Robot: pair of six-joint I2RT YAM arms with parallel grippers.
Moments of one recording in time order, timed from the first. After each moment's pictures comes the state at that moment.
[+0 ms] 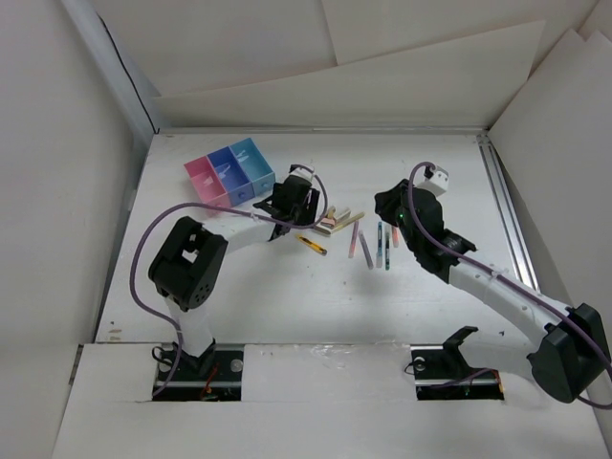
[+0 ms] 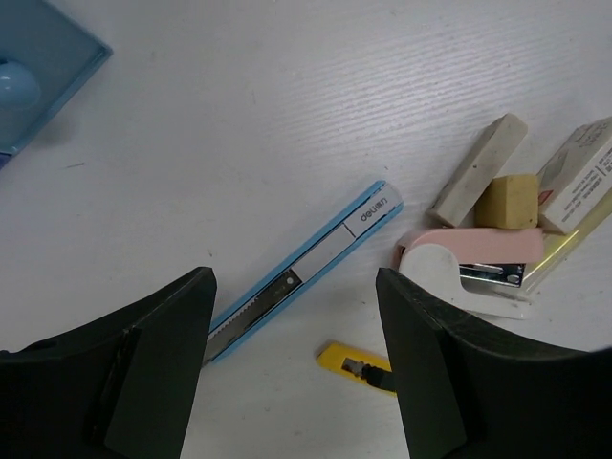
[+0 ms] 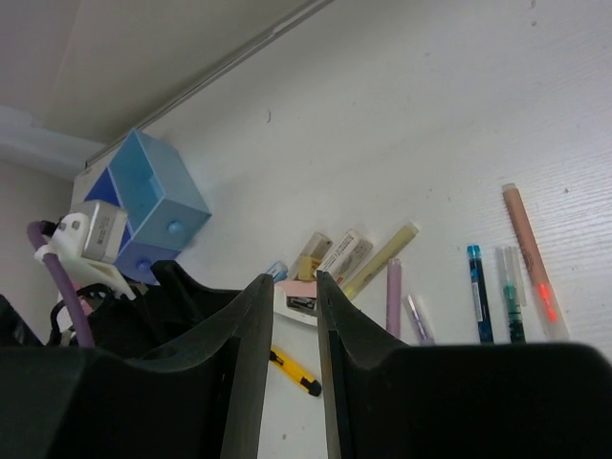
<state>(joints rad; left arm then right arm) -0.62 1.80 1.11 -0.06 -0.30 -0.25 0.58 1.14 0.80 0.03 0.46 0.79</state>
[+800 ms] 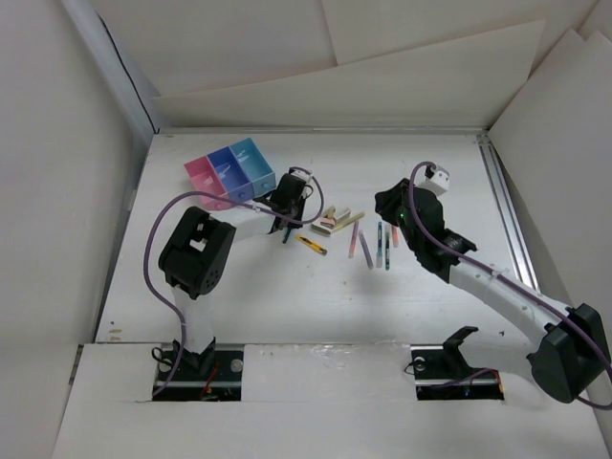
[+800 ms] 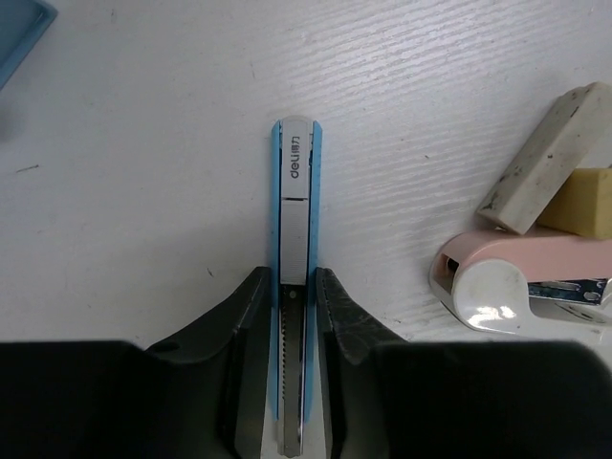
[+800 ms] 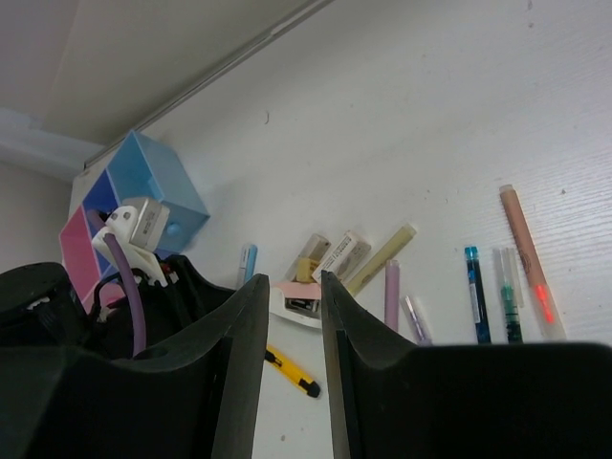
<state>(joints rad) -0.56 1.92 1.17 -0.11 -0.17 -0.20 0.58 1.14 0.80 0.03 0.45 0.79</state>
